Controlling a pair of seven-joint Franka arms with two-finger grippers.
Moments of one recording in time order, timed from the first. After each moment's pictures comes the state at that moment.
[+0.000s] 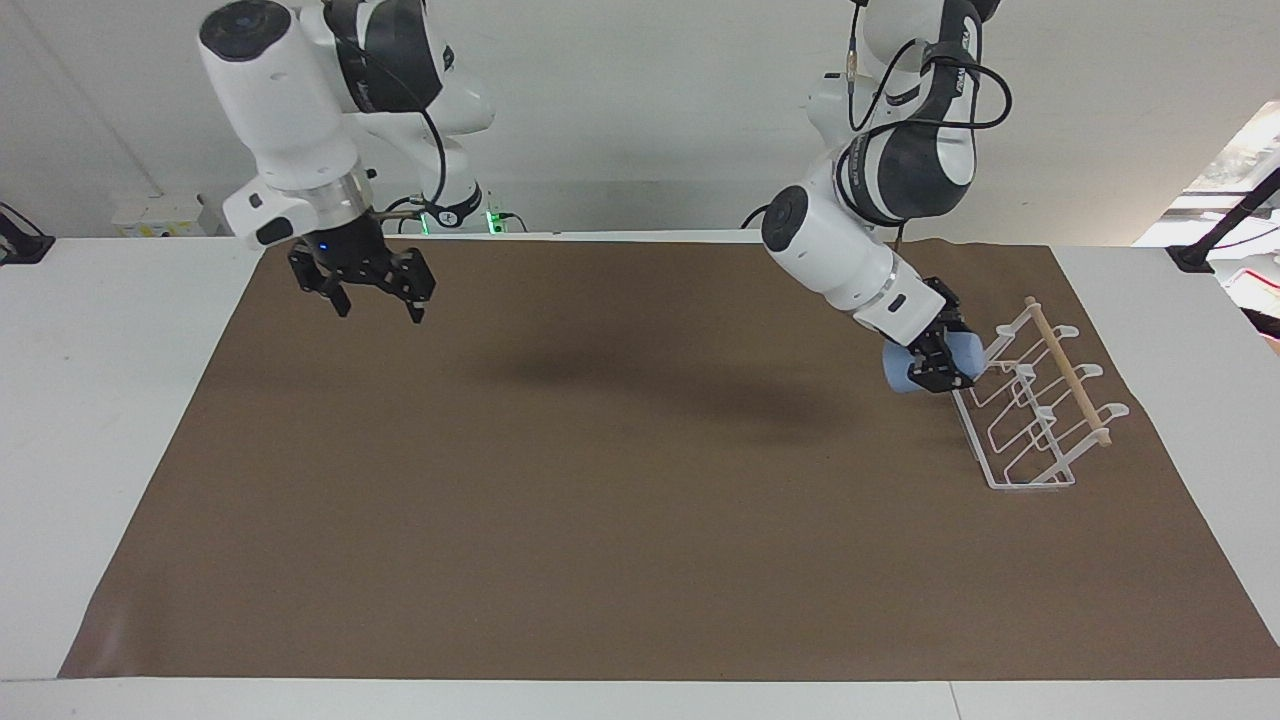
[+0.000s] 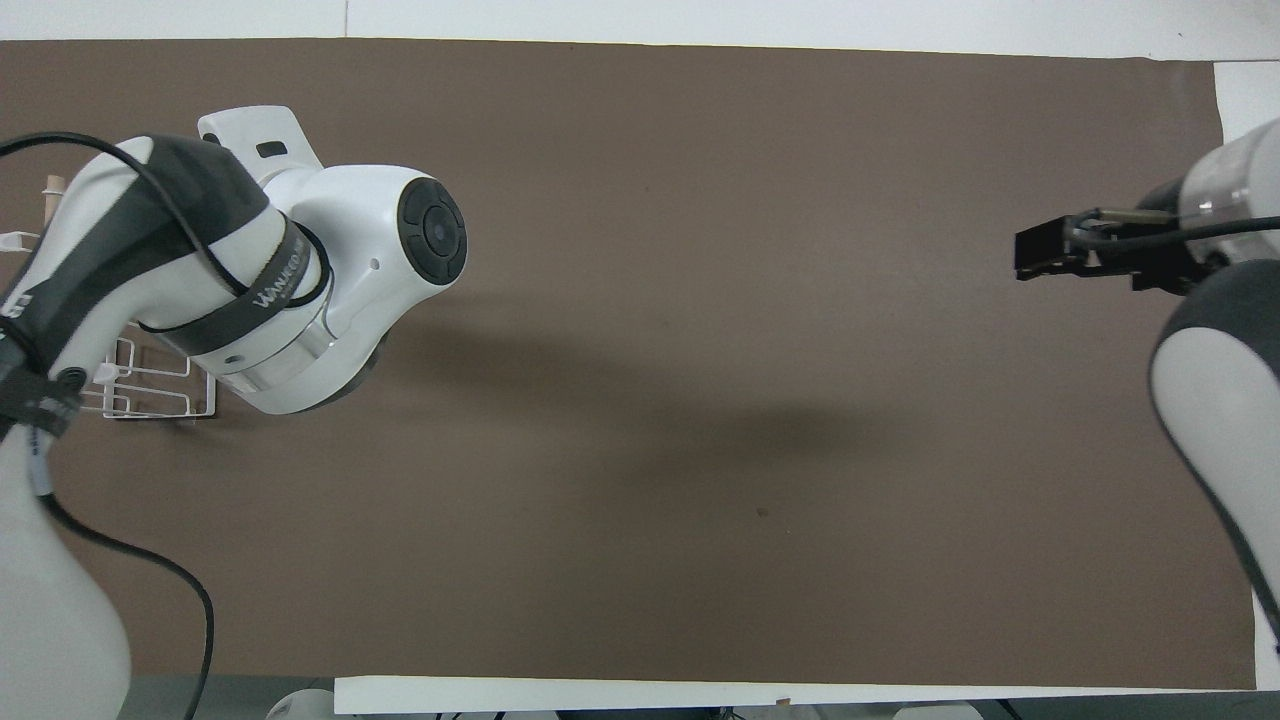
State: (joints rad) left arm -0.52 0.23 -0.01 -1.79 1.14 1.51 -1.85; right arm 0.03 -0.06 0.03 -1.68 -0.05 1.64 0.14
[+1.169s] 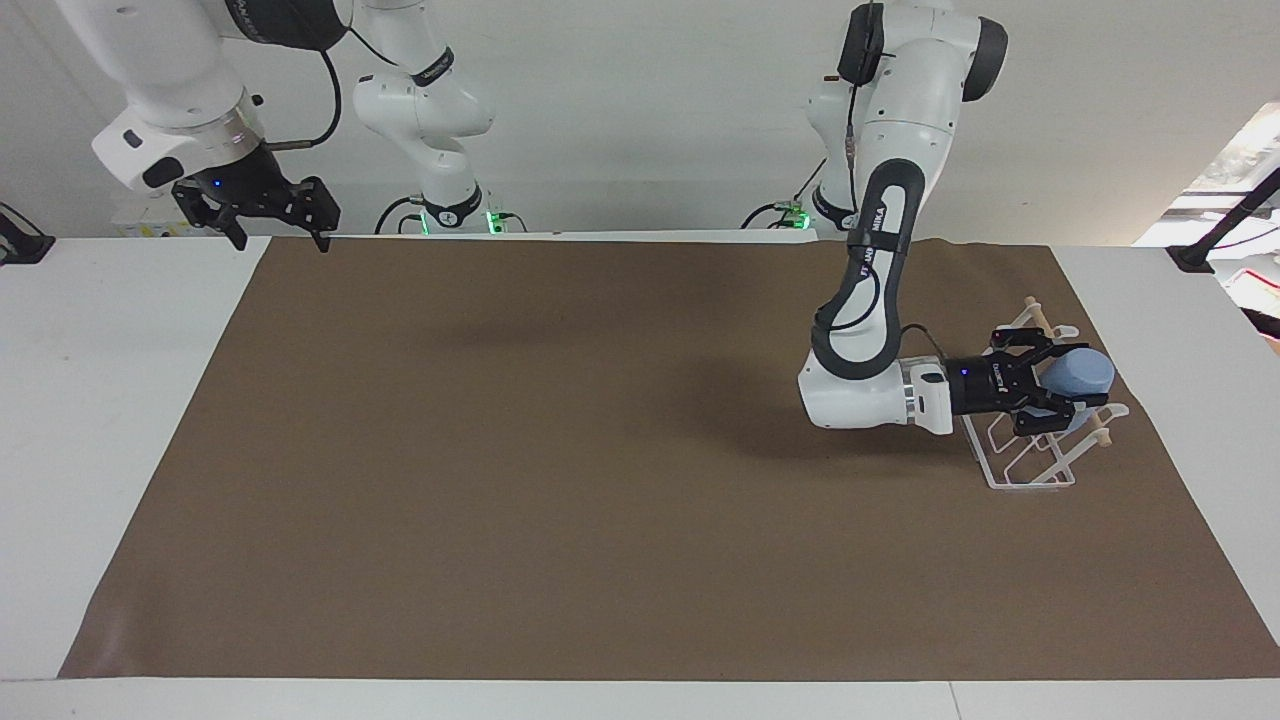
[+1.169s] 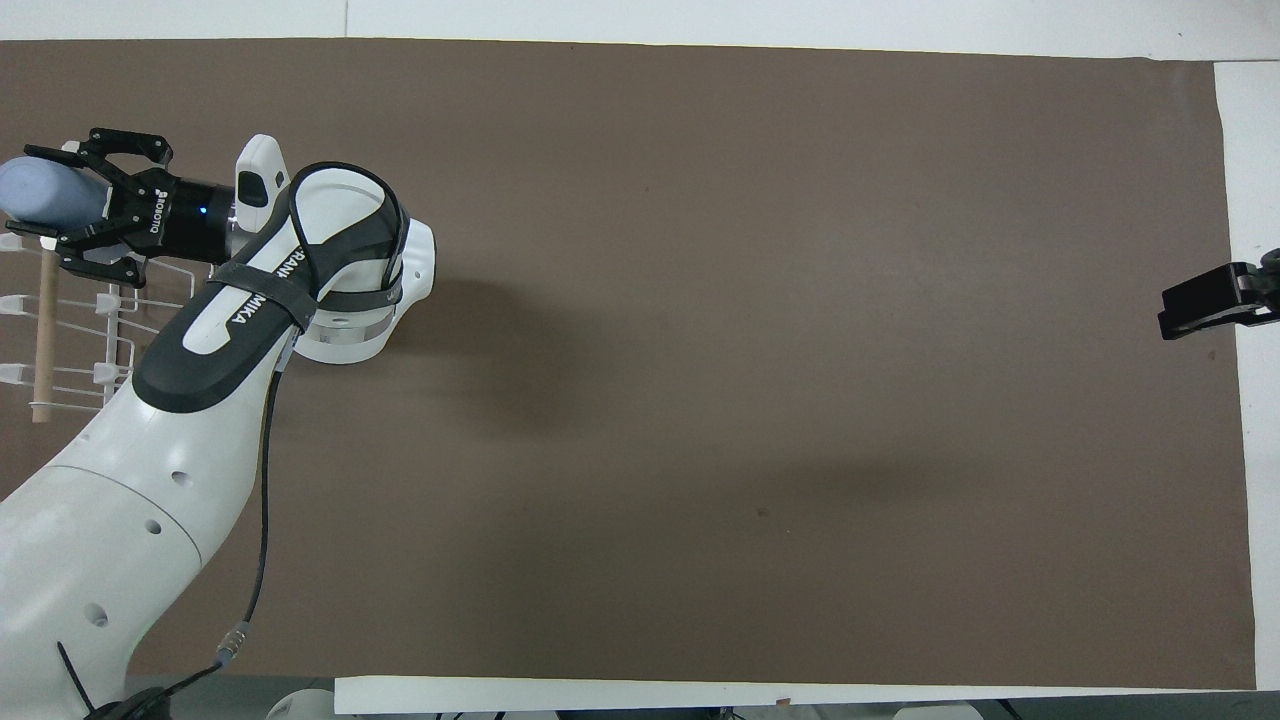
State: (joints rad) left arm -0.40 0.54 0.00 -1.83 1.68 1.20 -2.26; right arm -0.06 -0.04 0.02 -1.57 -0.10 1.40 -0.07
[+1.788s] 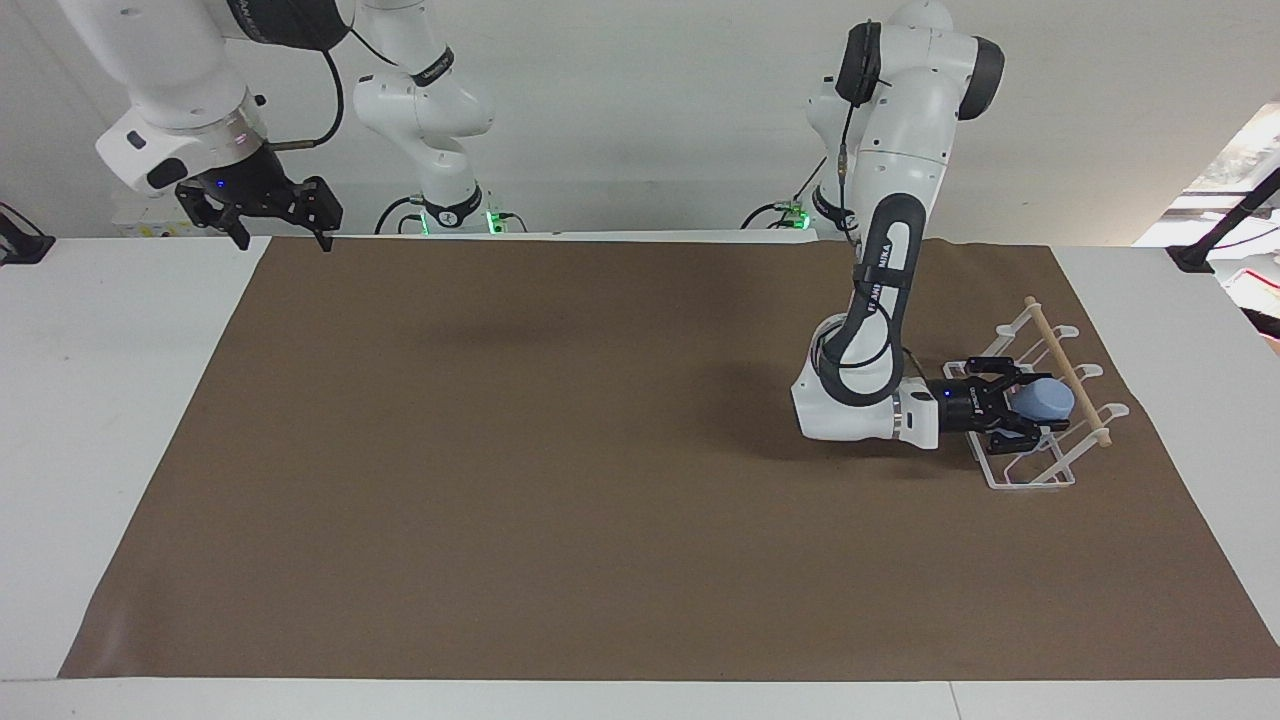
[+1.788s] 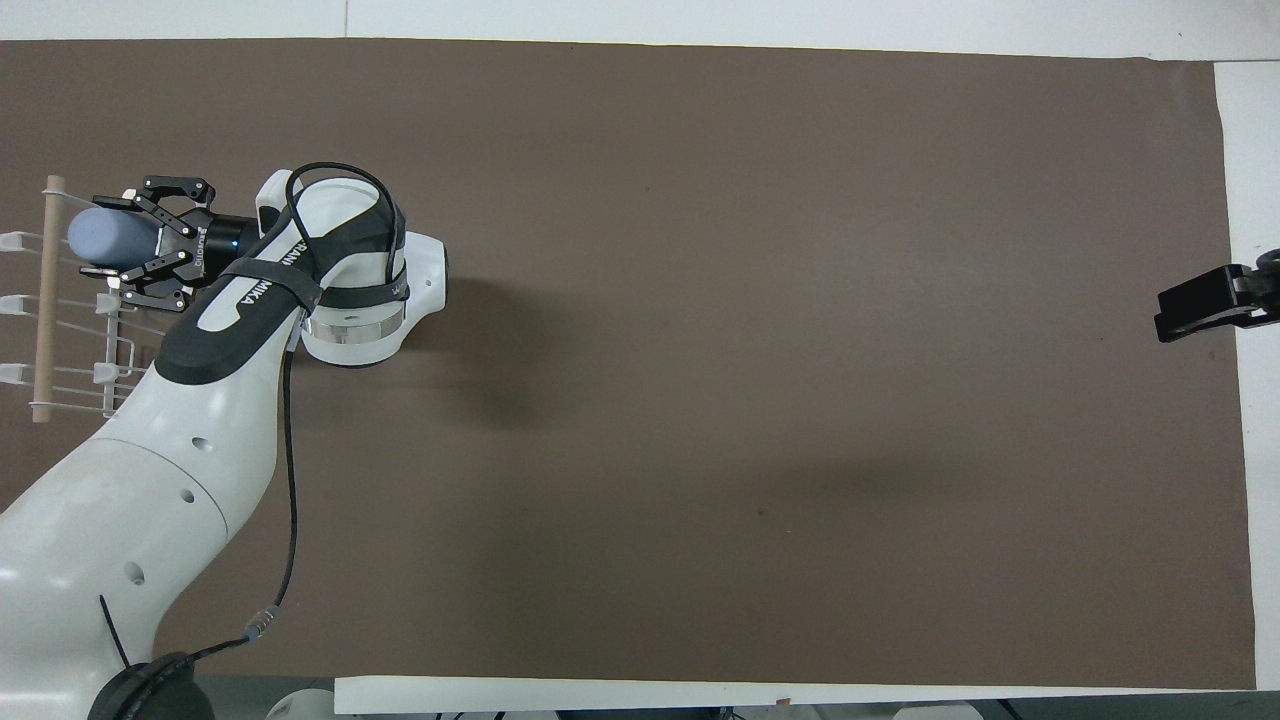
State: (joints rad) left arm -0.40 0.59 -0.01 -1.83 1.51 1.32 -2.39; right arm -0.06 -0.04 0.03 -1.57 -0.09 1.40 -0.07
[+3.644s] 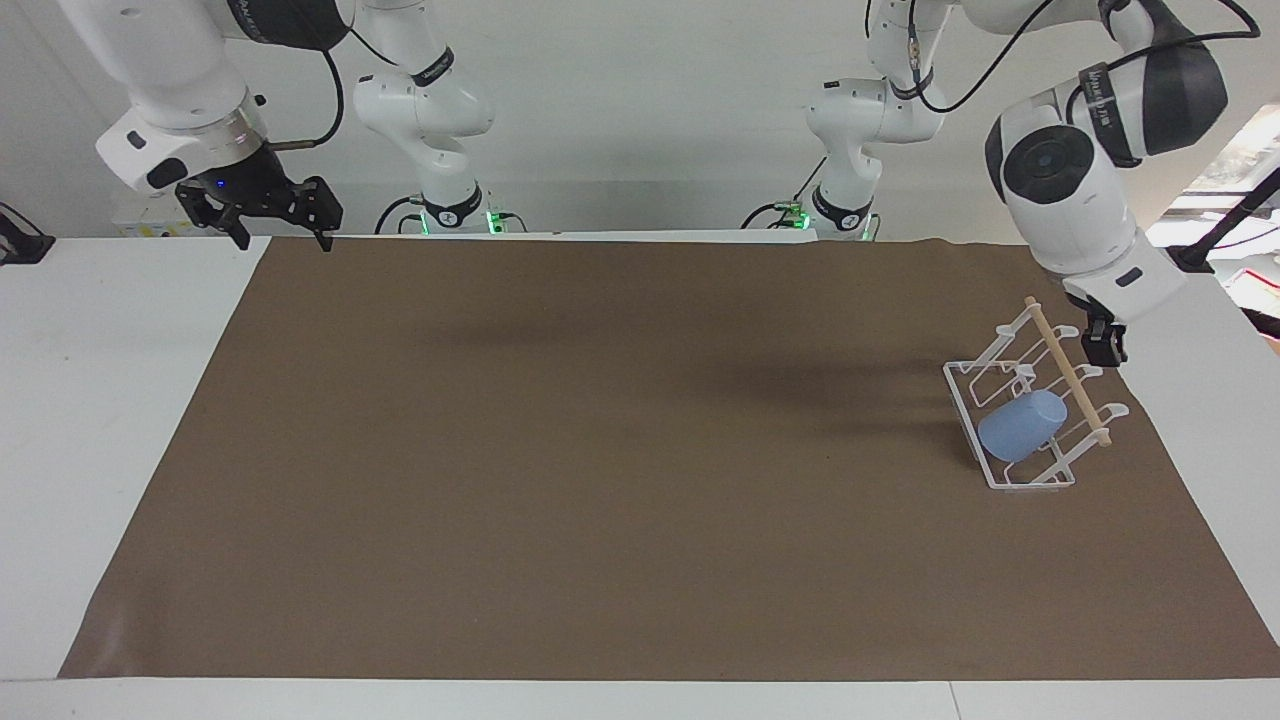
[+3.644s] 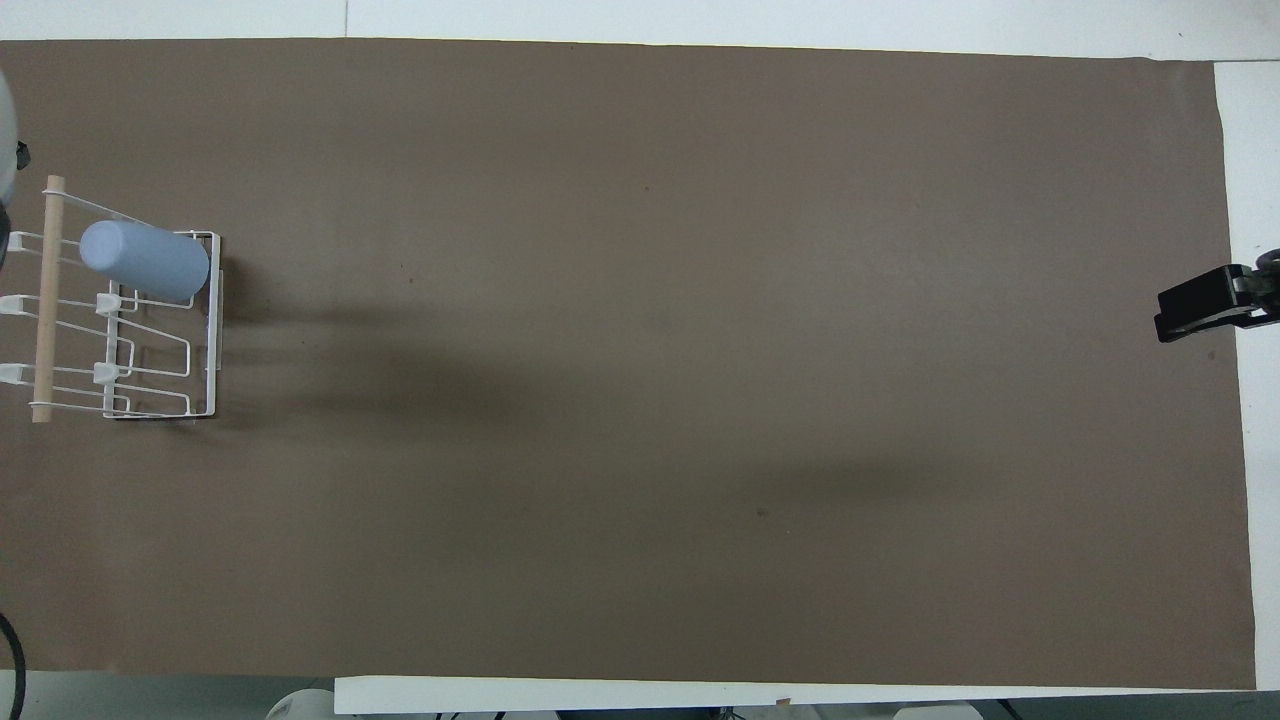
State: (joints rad) left arm -0.14 0.08 0.00 -1.71 0.62 1.78 -1.08; right arm -0.06 -0.04 0.03 -1.57 -0.09 1.39 -0.07
